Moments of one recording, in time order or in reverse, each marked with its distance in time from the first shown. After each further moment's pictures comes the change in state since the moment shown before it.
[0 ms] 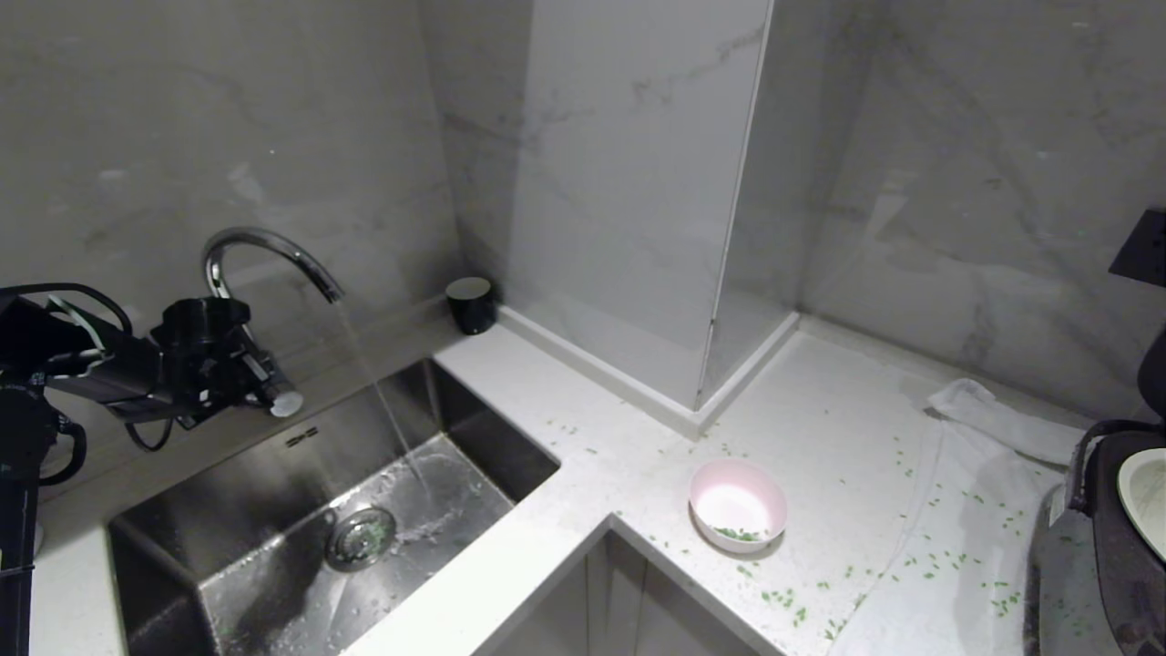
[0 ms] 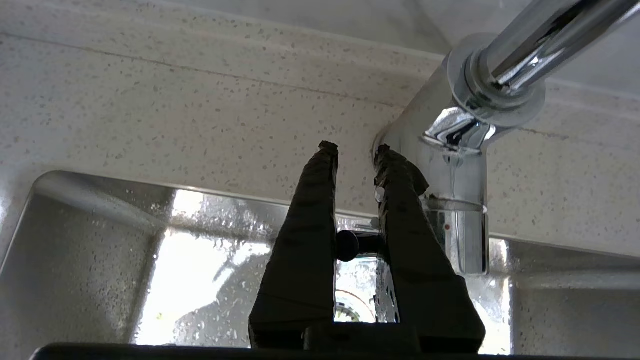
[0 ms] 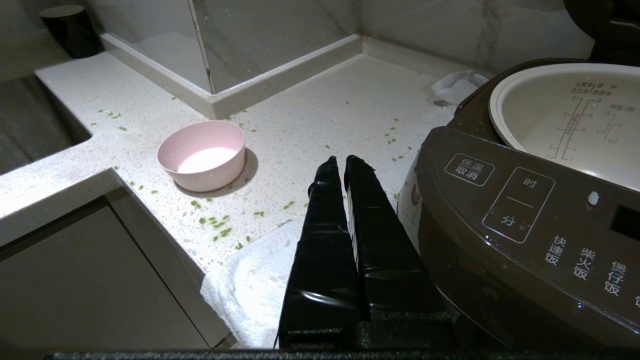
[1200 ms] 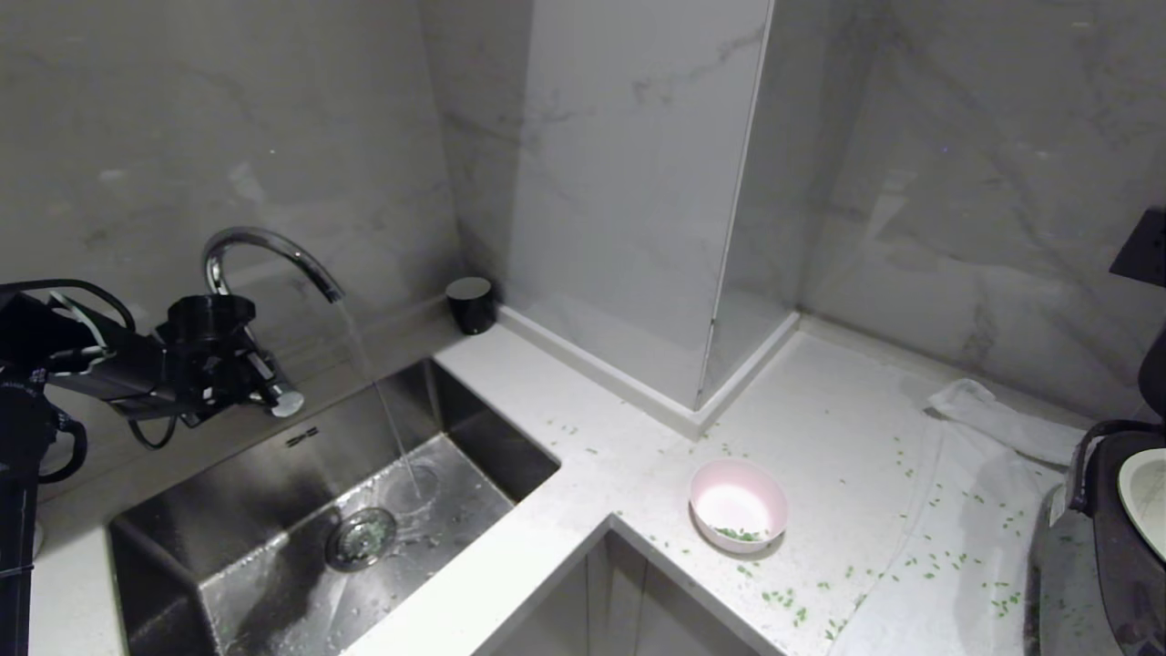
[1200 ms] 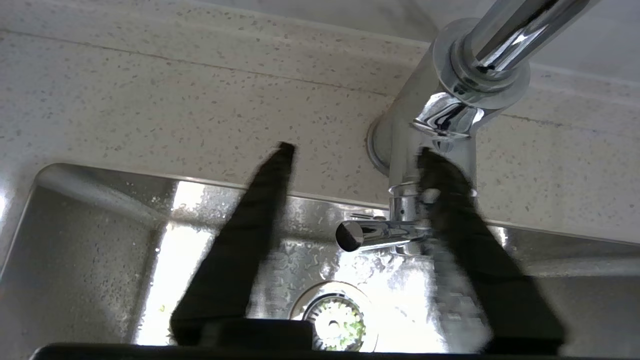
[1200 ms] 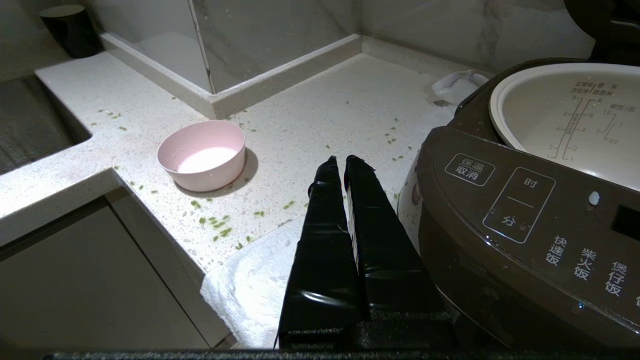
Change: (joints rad) left arm -0.022 -0.018 0.015 0.007 -0.001 -0.002; right arm 0.000 0.000 0.000 0.000 0.000 0.000
